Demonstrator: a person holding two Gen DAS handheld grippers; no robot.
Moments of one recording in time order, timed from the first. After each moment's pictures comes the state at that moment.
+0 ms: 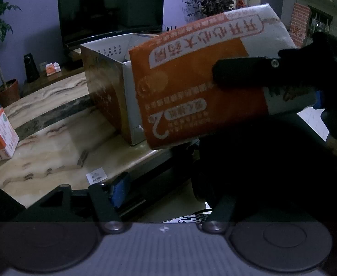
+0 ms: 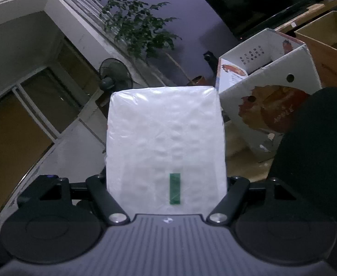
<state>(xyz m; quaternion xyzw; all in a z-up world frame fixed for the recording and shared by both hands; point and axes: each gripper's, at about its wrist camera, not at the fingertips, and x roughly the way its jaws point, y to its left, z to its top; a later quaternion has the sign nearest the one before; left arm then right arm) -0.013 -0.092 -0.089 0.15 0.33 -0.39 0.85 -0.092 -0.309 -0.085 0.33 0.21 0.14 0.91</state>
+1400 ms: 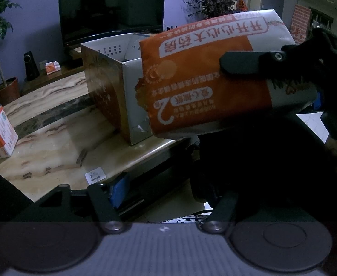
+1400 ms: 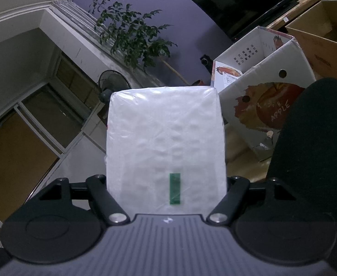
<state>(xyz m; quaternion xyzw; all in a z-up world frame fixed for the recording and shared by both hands) -0.012 -0.095 -0.092 0.15 0.34 -0.39 0.85 -0.093 -0.323 -0.094 0.37 0.20 0.14 0.90</state>
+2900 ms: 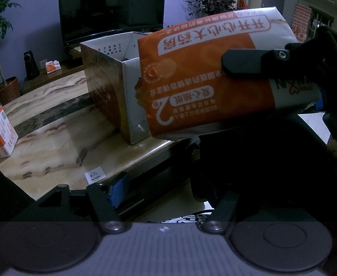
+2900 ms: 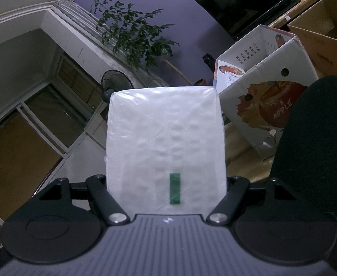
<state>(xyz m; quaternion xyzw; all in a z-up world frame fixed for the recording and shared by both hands) -0.010 -0.097 -0.093 0.15 0.34 -0.39 0.84 -0.094 -0.322 -0.094 0.37 0.19 0.15 0.89</state>
